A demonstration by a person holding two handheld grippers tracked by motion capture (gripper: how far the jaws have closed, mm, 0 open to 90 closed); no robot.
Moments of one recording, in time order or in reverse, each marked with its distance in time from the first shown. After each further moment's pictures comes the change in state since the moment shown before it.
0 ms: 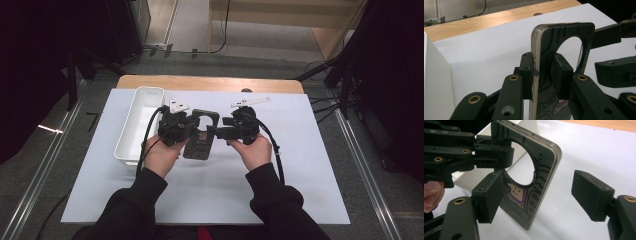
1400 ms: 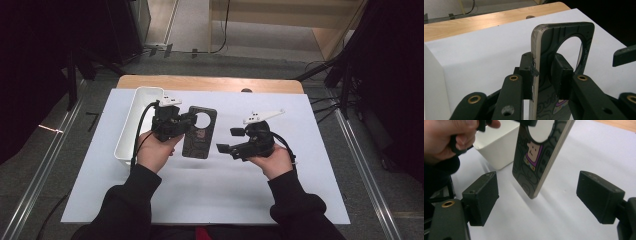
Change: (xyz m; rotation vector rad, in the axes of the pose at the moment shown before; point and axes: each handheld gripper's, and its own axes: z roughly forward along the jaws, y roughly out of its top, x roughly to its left) left arm 0.019 0.009 -0.009 -0.004 -0.102 -0.038; right arm -0.002 -0.032 -0.038 0.017 0.128 -0.177
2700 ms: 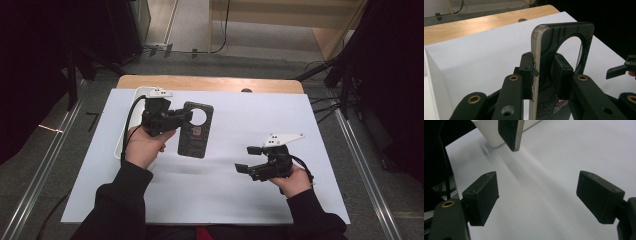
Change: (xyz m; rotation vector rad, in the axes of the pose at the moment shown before) left arm 0.013 0.016 -0.025 0.013 -0.084 0.000; right arm -0.008 -0.066 -0.025 0.001 -0.005 0.009
